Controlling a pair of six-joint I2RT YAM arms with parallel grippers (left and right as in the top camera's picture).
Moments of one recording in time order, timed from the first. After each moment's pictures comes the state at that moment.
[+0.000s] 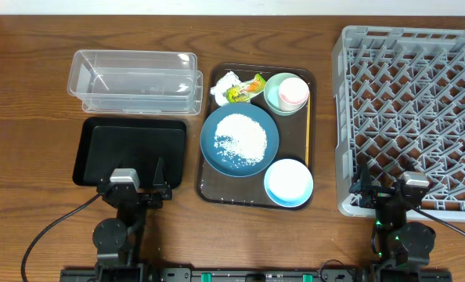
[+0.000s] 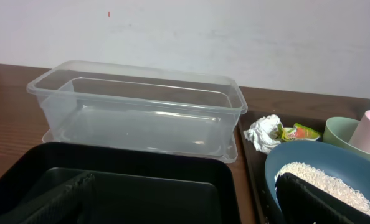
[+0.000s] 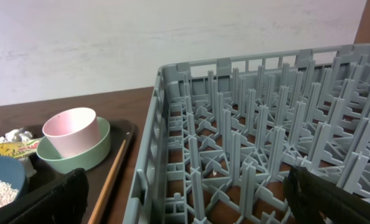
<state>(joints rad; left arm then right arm) 0.02 0.01 0.02 -0.11 0.07 -0.11 -0.08 0.01 0.01 -0.07 -0.03 0.13</state>
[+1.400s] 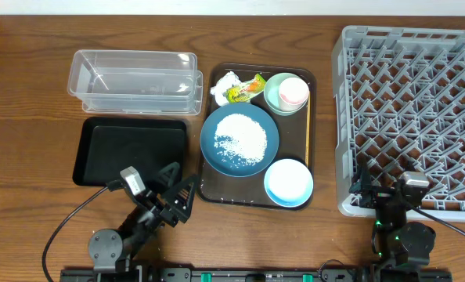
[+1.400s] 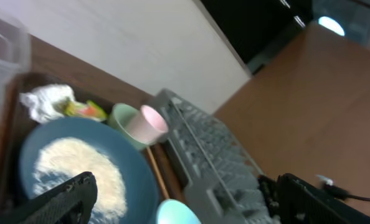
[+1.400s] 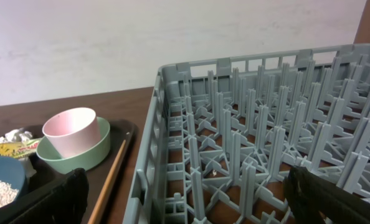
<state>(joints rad) 0.02 0.02 0.03 0.10 0.71 -0.87 -0.08 0.01 0.01 -0.07 -0.03 0.13</state>
